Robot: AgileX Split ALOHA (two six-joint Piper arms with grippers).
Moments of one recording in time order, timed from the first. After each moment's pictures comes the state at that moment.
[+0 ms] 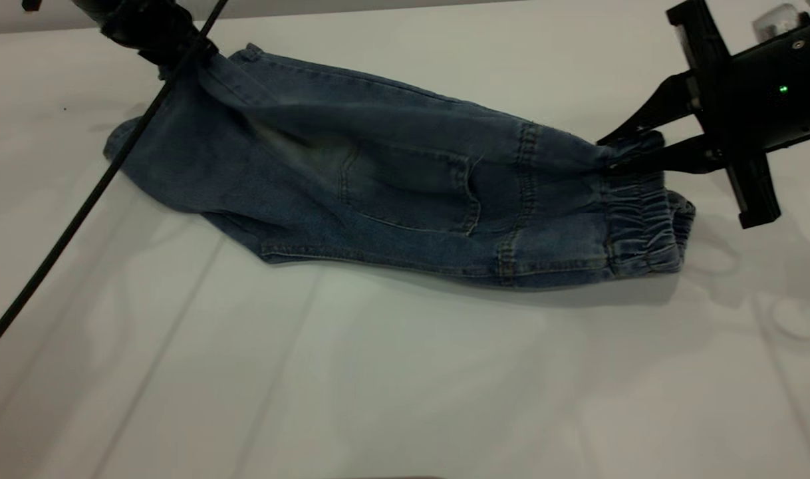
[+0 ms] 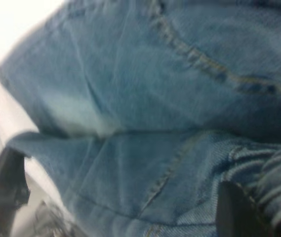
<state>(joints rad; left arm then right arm) -0.16 2.25 -1.45 0.48 0.09 -0.09 0.02 2.03 -0.76 1.81 0.70 -0.60</state>
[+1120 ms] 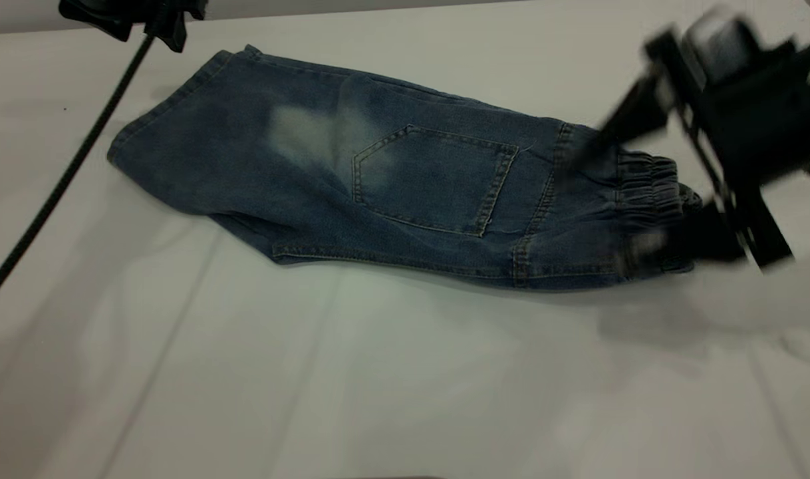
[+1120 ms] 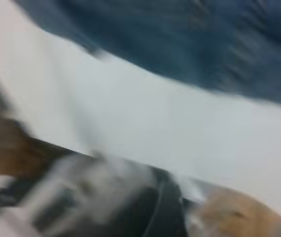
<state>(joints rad) -0.19 2.17 -1.46 0.48 0.25 -0.36 0.08 2.03 -0.76 1.38 0.91 -0.67</state>
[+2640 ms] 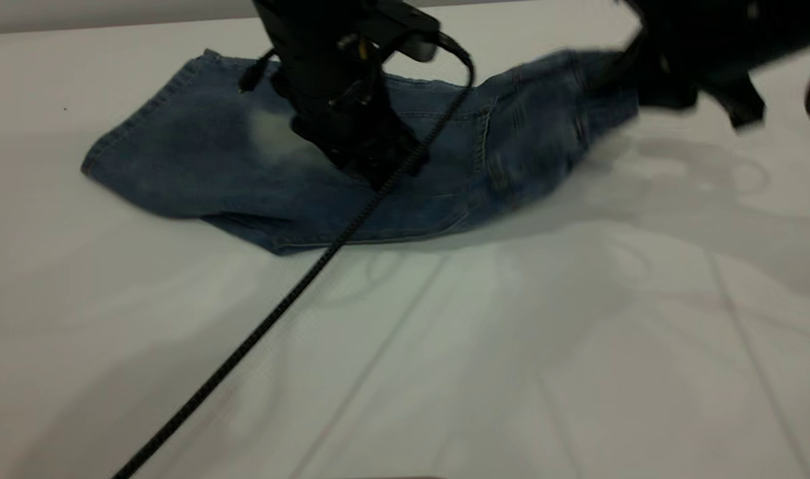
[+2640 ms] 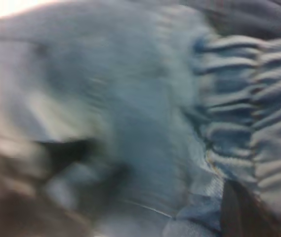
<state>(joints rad) -0.61 2.31 -1.46 0.22 0.37 -0.07 0.12 1.99 -0.92 1.78 0.54 -1.17</state>
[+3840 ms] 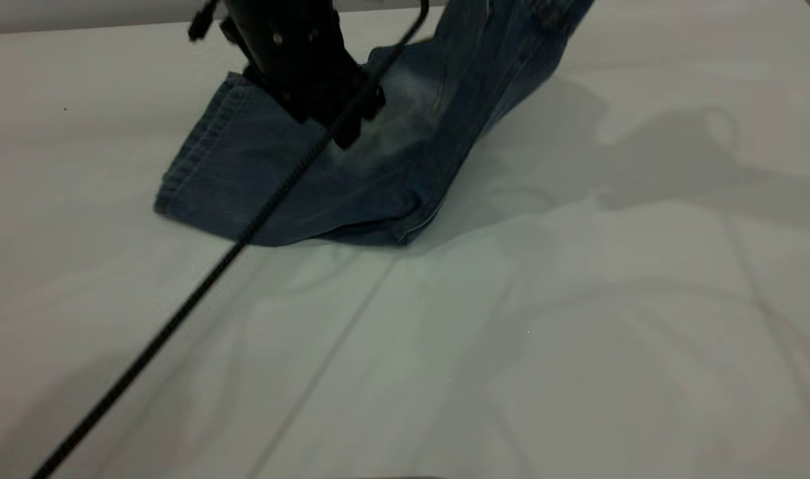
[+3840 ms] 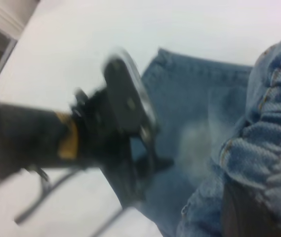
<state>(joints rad) -0.51 2.22 -1.44 0.17 0.42 0.02 0.03 1.79 -1.22 1.27 0.84 -1.09</state>
